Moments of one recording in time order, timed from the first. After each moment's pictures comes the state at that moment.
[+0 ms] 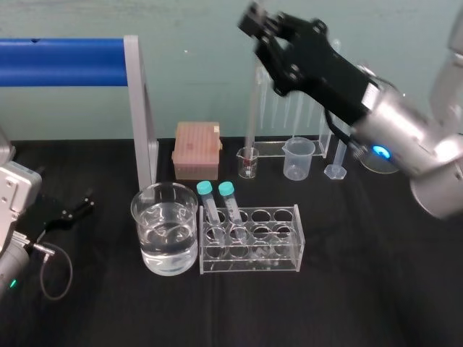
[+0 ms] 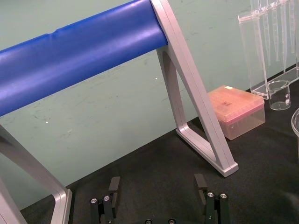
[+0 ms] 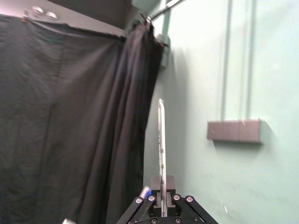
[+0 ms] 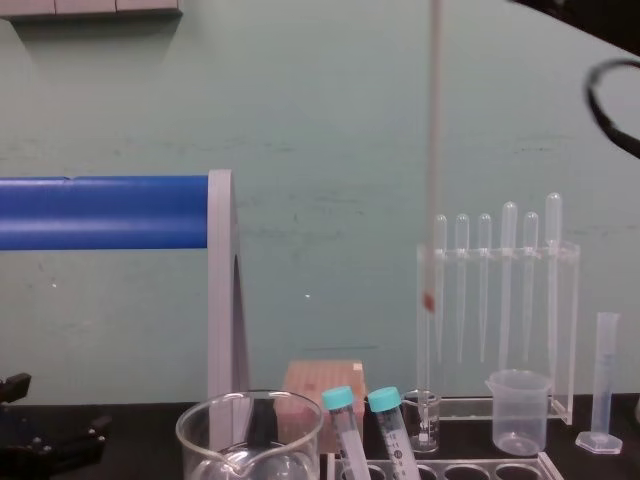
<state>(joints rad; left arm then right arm) -0.20 0.60 0.45 -1.41 -0.25 -0.12 0.03 0.47 0.44 -0.39 -1.60 0.72 -0.23 0.70</state>
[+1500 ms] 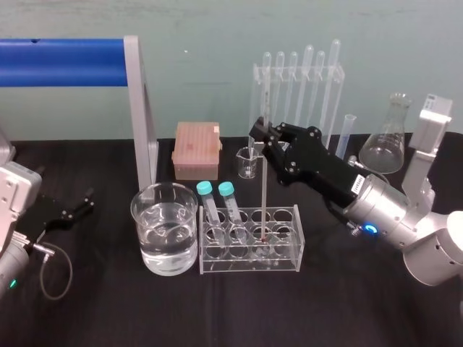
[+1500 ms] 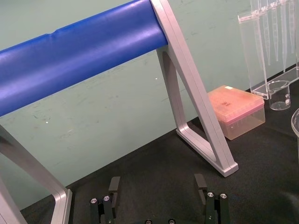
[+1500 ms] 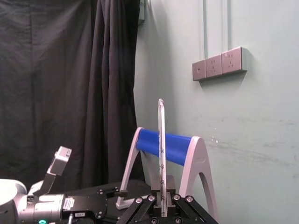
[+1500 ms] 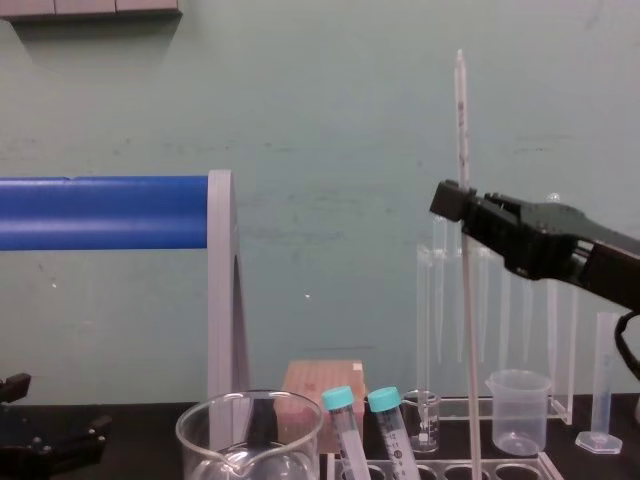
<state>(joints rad) -0.20 0.60 0.45 -1.41 -0.25 -0.12 0.03 0.32 0.43 -0.39 -1.42 0.69 -0.29 0.75</state>
